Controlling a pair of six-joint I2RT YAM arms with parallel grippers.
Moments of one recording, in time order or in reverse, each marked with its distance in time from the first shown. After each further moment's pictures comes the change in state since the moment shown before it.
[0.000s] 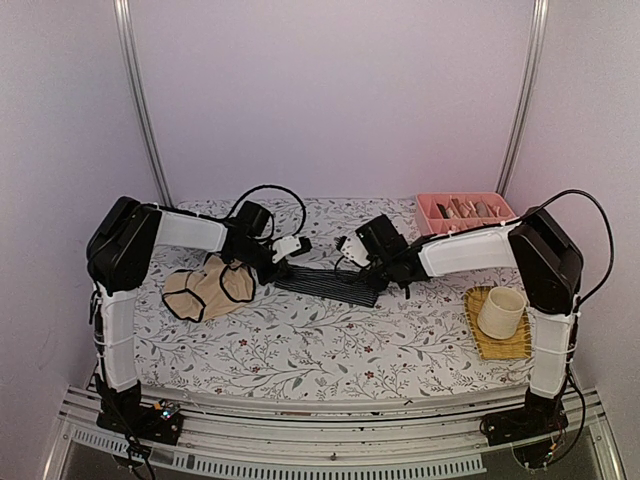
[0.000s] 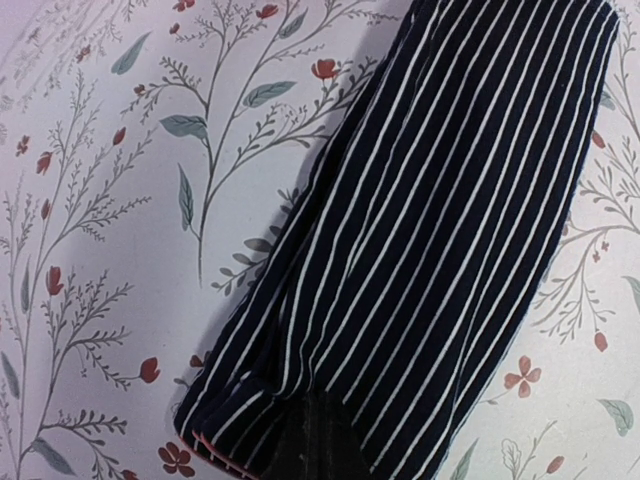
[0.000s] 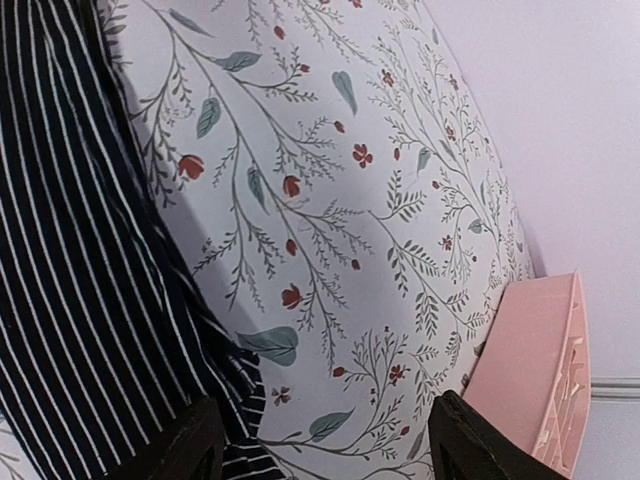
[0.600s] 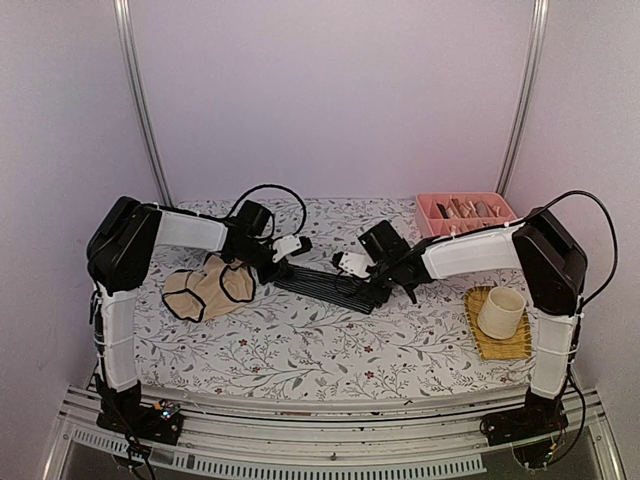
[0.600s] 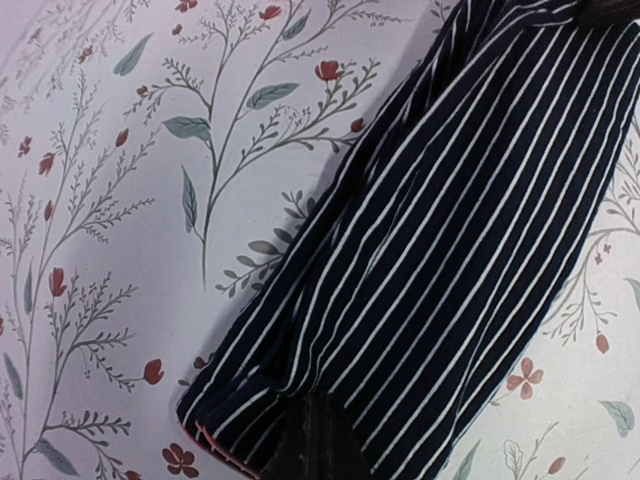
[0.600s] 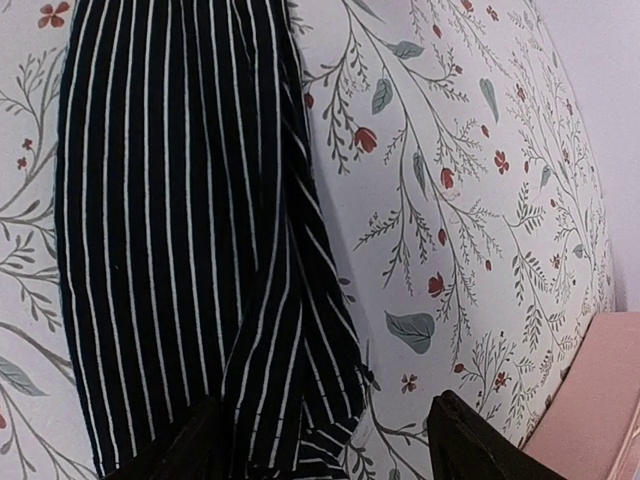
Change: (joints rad) left arm -0.002 0.002 0.007 -0.004 -0.004 0.000; right arm 0.005 -0.030 -0.036 -0.082 -0.219 -0.009
